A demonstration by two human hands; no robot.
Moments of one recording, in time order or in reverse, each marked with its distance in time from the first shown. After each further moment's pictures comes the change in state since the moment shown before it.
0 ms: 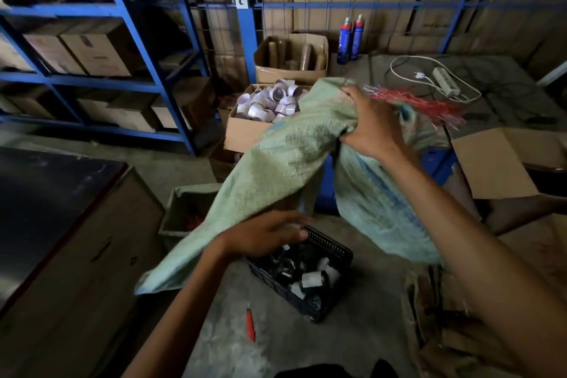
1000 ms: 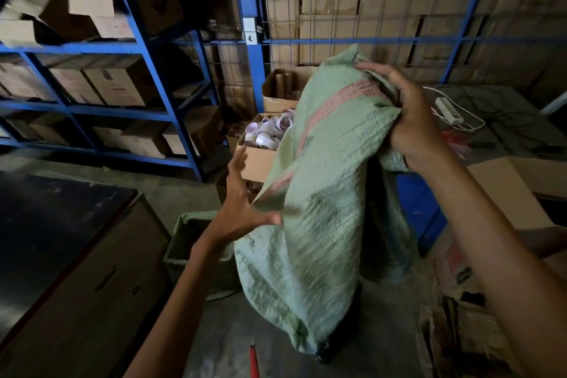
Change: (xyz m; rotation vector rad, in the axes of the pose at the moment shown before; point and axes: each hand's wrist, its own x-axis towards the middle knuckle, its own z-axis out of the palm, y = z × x) left_hand 0.020 -0.024 -0.074 -0.077 0.717 0.302; right_hand 0.018 -0.030 -0.072 1.034 0.095 -0.112
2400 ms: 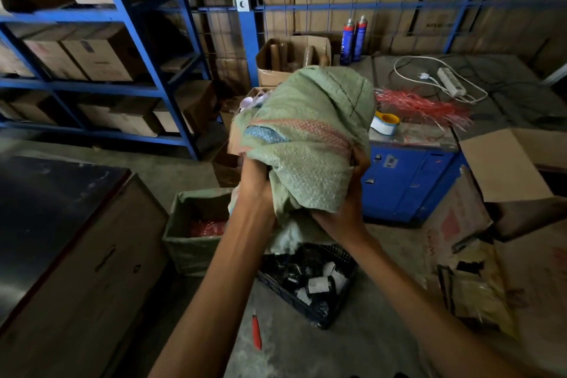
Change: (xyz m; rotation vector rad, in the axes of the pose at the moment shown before) left_hand 0.017 0.091 0.039 -0.762 0.537 -0.645; right_hand -0.139 0.108 0.099 -0.324 0.202 -0.107
